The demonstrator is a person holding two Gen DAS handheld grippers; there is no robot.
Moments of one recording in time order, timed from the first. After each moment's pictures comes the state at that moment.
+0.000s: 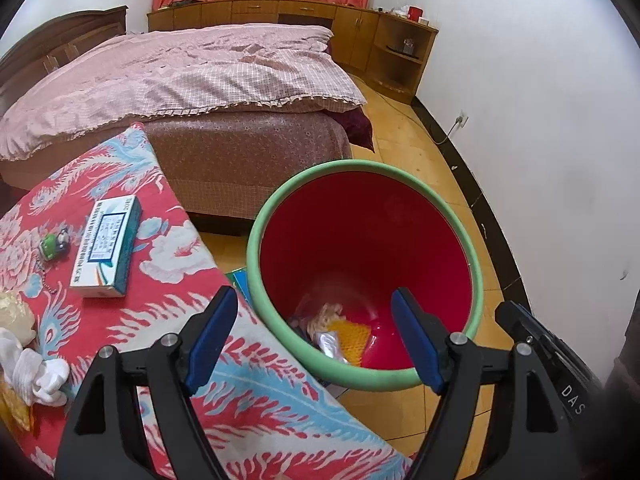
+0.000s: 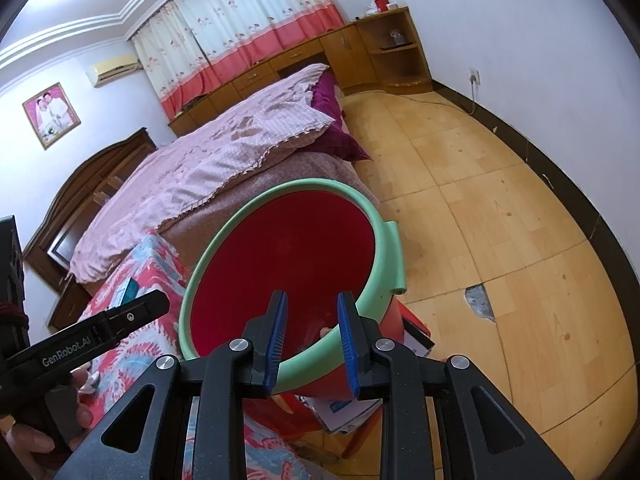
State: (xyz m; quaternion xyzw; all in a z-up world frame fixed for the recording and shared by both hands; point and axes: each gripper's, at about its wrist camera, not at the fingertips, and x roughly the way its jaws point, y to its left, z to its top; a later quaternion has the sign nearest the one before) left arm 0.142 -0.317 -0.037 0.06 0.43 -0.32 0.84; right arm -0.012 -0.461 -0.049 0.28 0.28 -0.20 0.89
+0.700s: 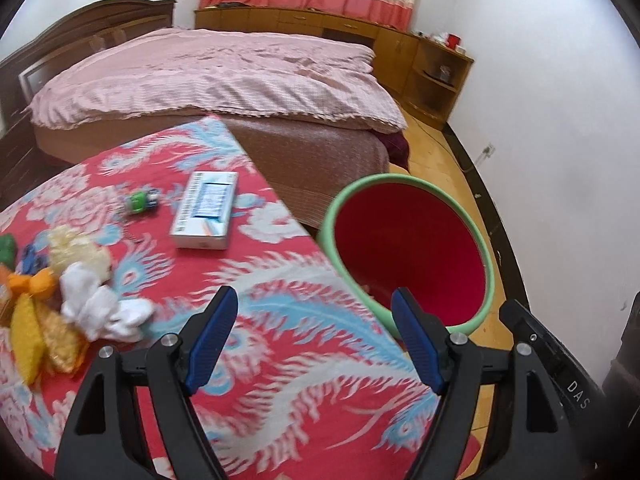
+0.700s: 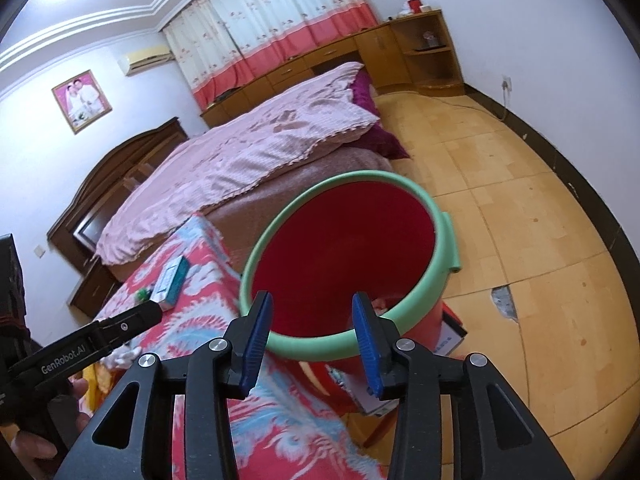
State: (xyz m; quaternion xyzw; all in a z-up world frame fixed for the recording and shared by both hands) left arm 0.121 -0.233 -0.013 0.02 0.42 -0.25 0.87; right arm -0.013 -0.414 -0.028 0.27 0.28 -0.14 0.91
